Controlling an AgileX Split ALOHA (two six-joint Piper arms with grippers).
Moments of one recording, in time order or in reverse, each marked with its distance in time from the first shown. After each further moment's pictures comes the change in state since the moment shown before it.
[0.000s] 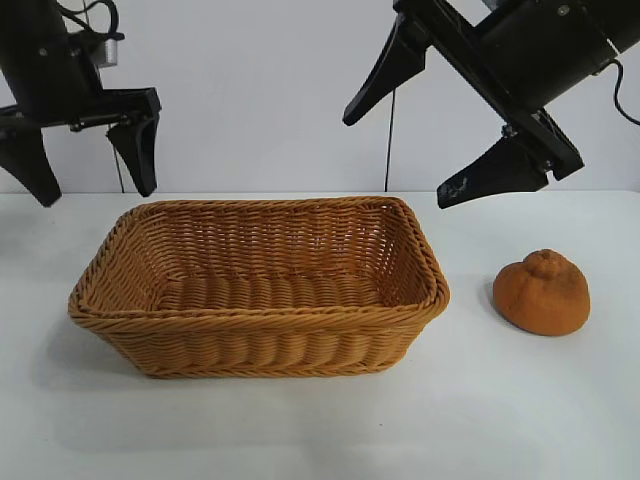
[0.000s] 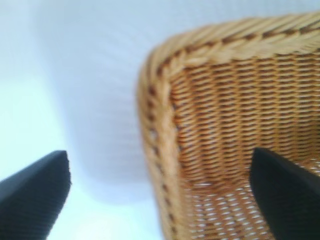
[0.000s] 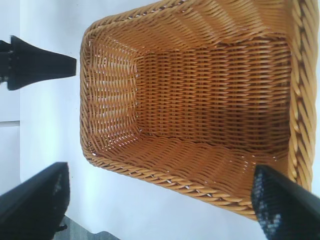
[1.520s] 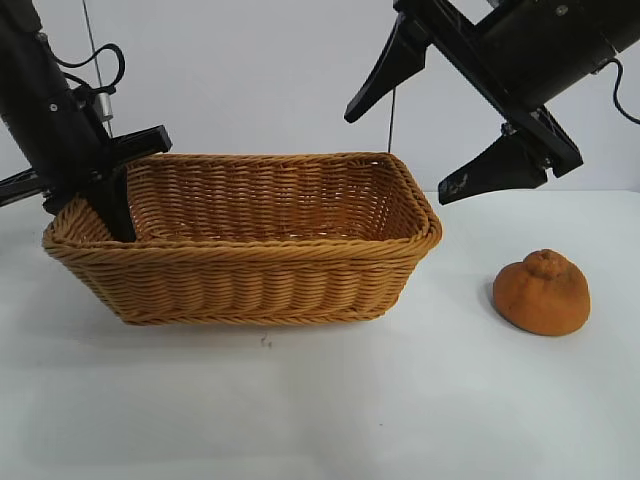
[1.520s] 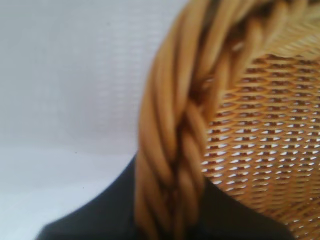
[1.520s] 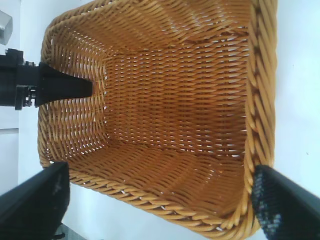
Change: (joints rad) left arm 0.003 0.016 0.246 -0.264 -0.206 -0.034; right arm 0.000 0.000 0.000 0.001 -0.026 0.000
